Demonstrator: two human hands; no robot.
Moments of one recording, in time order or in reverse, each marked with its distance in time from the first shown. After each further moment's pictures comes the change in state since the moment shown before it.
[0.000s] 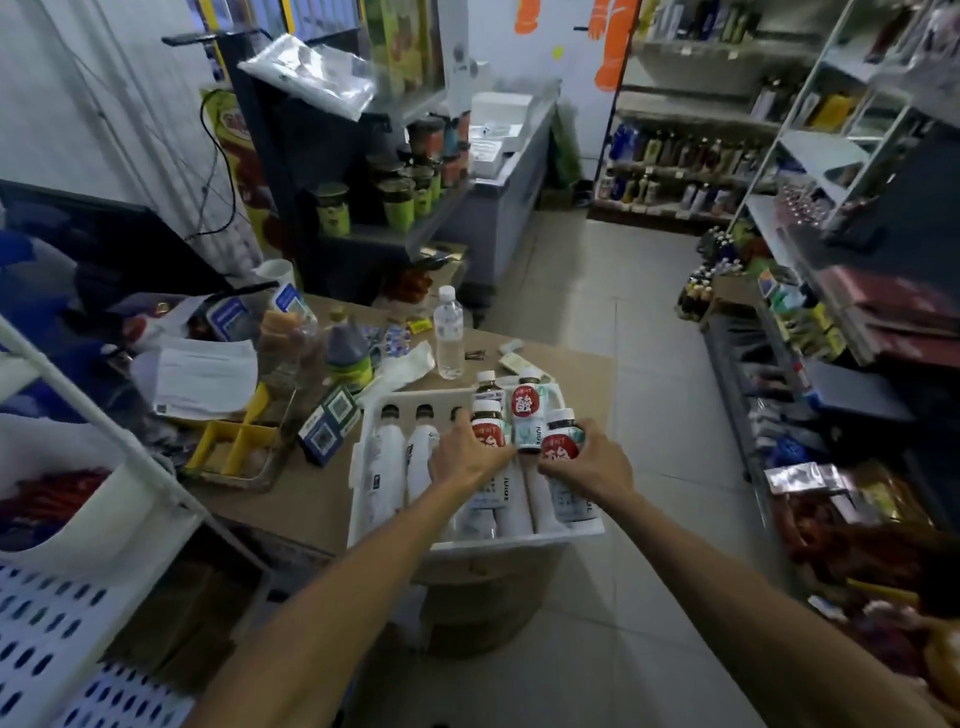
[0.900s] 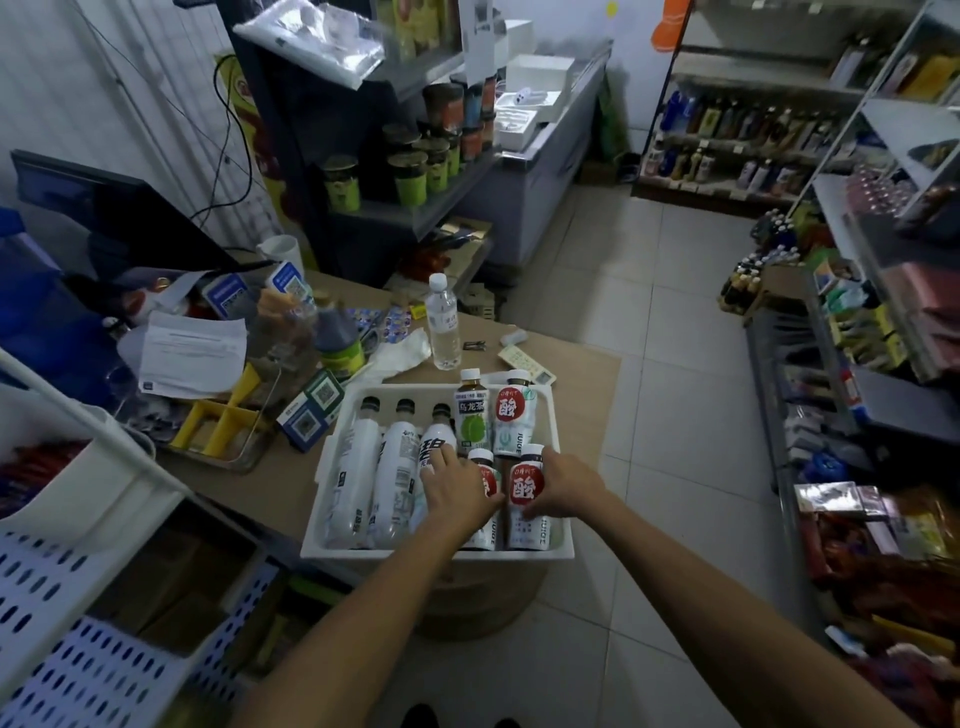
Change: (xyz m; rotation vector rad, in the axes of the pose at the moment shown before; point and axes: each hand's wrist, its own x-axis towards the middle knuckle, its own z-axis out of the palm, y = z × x) left_hand 0.008 0.003 0.073 0.659 -0.055 -0.016; right_hand 0.055 0.030 0.007 -0.321 -0.468 -0.140
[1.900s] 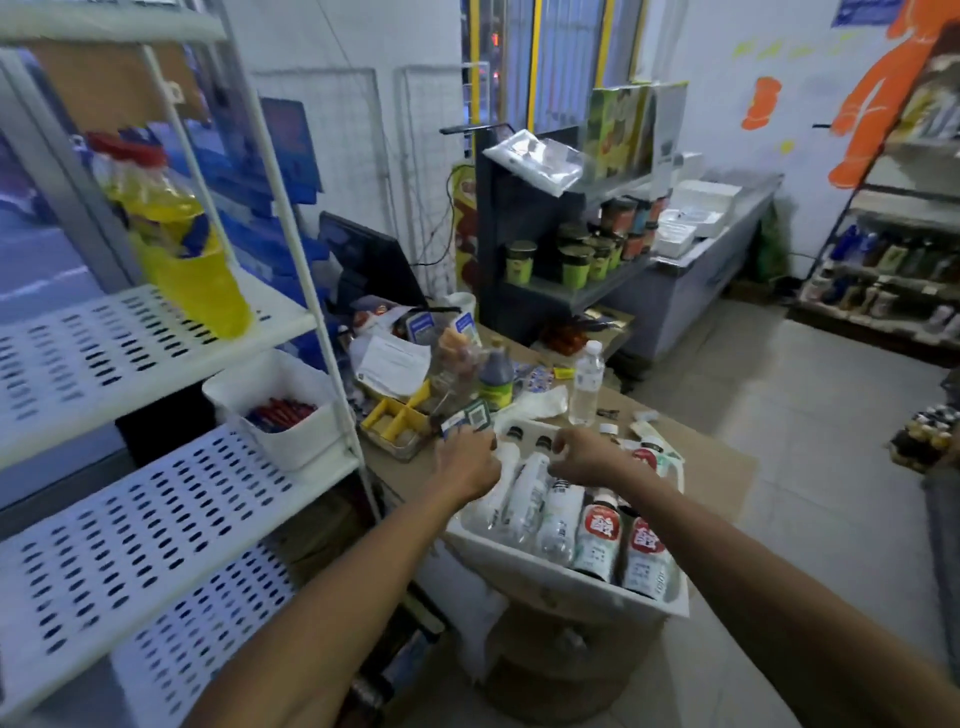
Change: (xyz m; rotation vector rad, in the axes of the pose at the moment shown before) left_hand -0.084 -0.159 -0.111 -0.196 0.204 -0.107; right_hand -0.057 -0.172 -0.035 -0.184 0.059 -0.428
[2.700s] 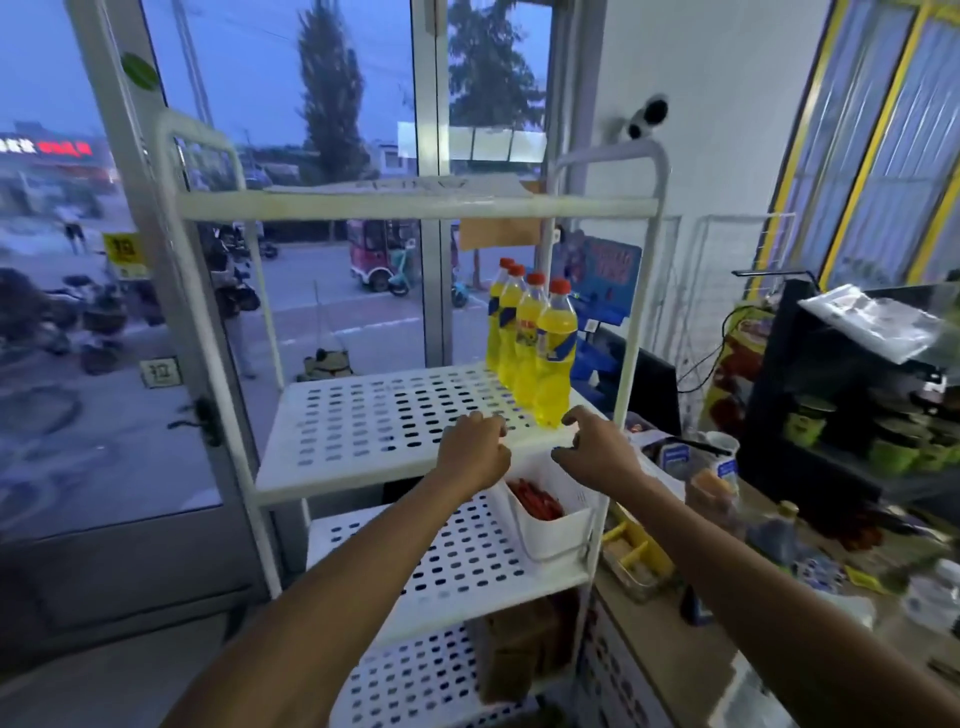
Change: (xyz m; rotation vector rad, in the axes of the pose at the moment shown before) left_hand -0.105 -0.287 -0.200 0.000 0.450 -0.387; right_hand 0.041 -0.374 0.015 0.090 0.278 -0.567
